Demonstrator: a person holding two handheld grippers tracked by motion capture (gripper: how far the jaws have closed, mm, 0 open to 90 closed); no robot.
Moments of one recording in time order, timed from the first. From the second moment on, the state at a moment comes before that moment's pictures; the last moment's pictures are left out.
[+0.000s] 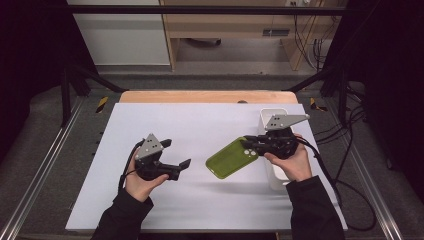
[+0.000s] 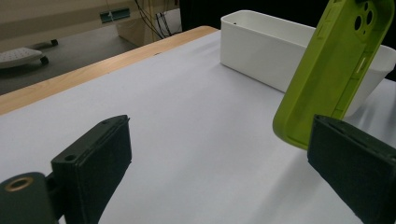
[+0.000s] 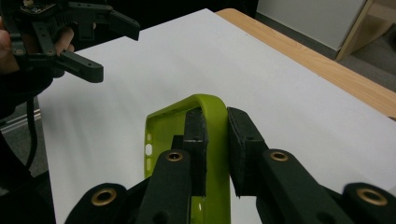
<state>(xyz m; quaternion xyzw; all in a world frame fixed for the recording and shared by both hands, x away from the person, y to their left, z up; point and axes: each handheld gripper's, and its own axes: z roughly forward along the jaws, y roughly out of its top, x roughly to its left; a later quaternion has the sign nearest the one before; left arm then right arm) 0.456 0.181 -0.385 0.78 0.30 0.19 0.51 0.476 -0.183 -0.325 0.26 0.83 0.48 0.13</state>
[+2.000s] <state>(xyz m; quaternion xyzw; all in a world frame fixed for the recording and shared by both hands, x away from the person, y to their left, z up) 0.459 0.281 -0.428 0.73 0.37 0.24 0.52 0.468 -0.210 -0.244 0.21 0.86 0.39 0.26</state>
